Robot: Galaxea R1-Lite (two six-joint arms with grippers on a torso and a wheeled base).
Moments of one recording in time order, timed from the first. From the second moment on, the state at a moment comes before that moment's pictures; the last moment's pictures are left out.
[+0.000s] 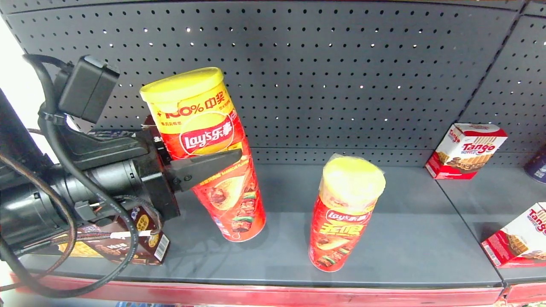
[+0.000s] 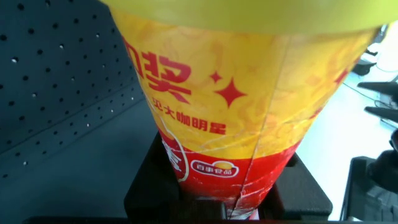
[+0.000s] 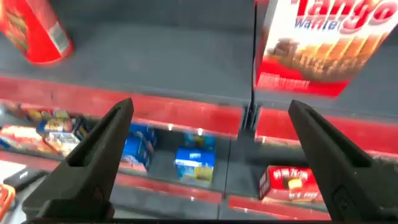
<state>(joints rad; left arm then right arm) -0.47 1.37 -0.71 -0.72 -0.51 -0.06 0.21 0.14 -0.02 -0.09 -0.05 -0.01</state>
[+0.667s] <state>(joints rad) -0.47 1.33 -0.69 -0.71 -0.51 -0.06 0.37 0.00 0.00 0.00 0.00 -0.01</state>
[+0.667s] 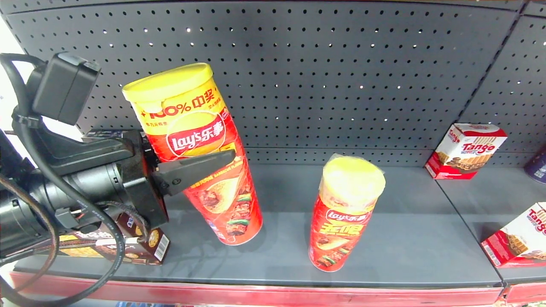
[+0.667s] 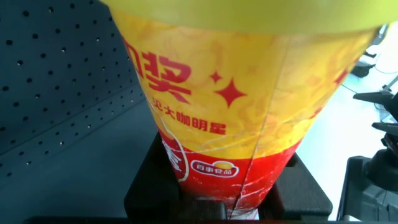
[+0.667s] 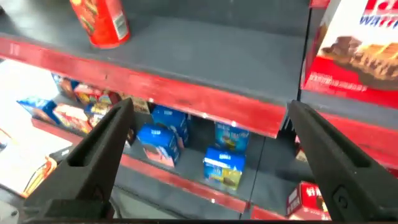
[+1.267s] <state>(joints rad) -0.51 1.33 -0.69 -0.70 -0.51 -0.06 0.38 0.00 0.00 0.00 0.00 -0.01</state>
